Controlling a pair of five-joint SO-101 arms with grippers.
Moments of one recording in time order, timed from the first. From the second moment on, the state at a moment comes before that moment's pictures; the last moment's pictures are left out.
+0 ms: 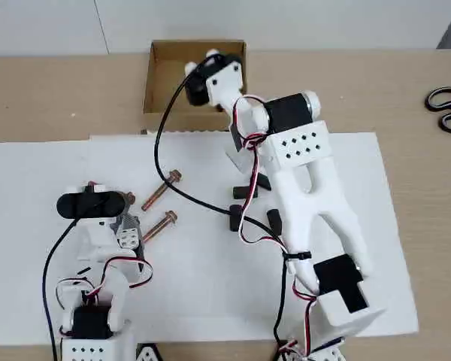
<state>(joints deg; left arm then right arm) -3.6 -103.3 95.7 54.7 9.3 -22.3 6.8 -23.5 94.4 20.5</state>
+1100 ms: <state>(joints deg) -4.1 -103.3 95.7 54.7 9.3 -17.9 24.6 -18.0 82.6 39.5</state>
